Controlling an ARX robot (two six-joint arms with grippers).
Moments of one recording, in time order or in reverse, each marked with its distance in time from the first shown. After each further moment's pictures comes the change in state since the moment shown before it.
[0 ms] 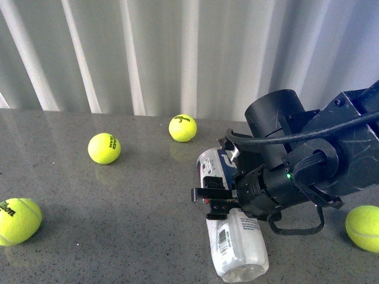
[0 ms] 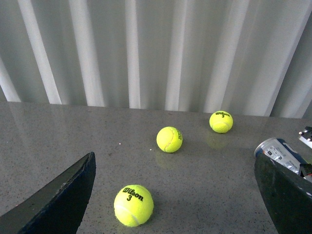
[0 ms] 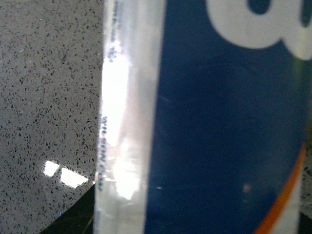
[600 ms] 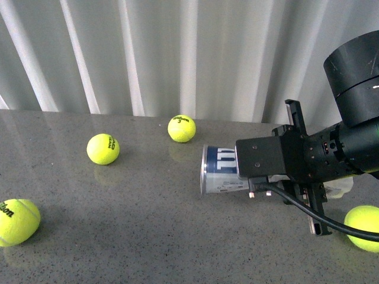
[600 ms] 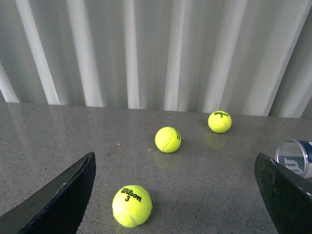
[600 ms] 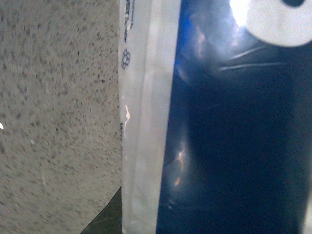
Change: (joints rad) left arm 0.000 0.000 0.000 0.000 0.000 0.000; right arm -0.135 -0.221 -0.097 -0.045 -0.085 -1.730
